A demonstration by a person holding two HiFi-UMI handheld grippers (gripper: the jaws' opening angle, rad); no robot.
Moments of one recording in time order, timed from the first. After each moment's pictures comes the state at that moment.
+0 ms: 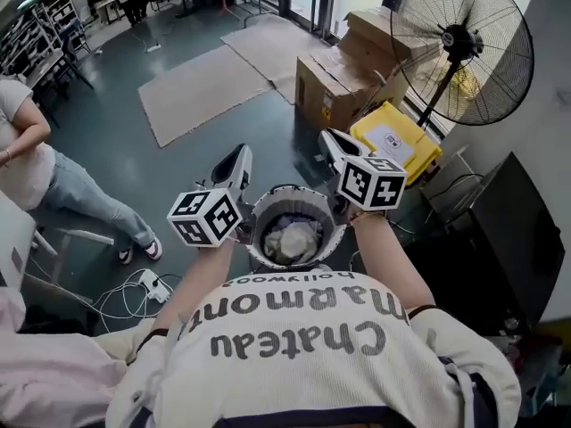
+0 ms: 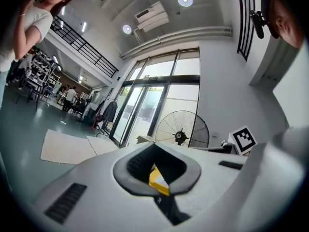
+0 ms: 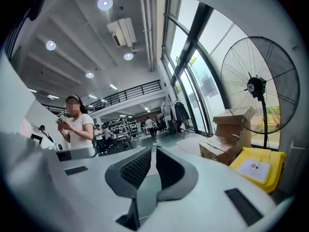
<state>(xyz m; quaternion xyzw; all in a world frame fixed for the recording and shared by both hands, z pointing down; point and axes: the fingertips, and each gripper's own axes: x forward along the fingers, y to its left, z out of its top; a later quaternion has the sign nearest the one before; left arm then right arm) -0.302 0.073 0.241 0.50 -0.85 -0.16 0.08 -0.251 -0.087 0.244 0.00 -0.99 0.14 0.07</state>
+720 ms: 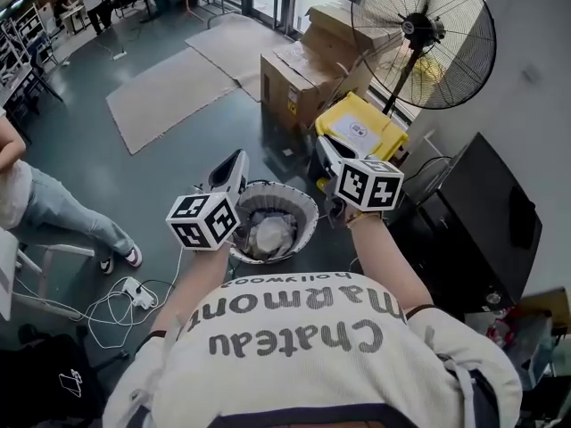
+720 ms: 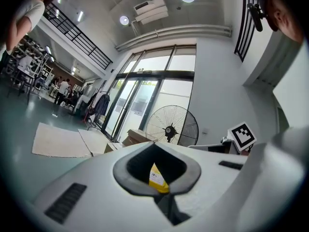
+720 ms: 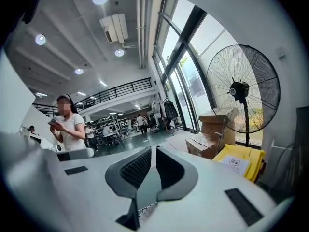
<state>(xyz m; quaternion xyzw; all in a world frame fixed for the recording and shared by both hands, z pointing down) -0.251 0.025 0.244 0.54 -0.82 -0.15 0.10 -0.184 -0.132 0.244 0.06 -0.98 0.15 0.10</state>
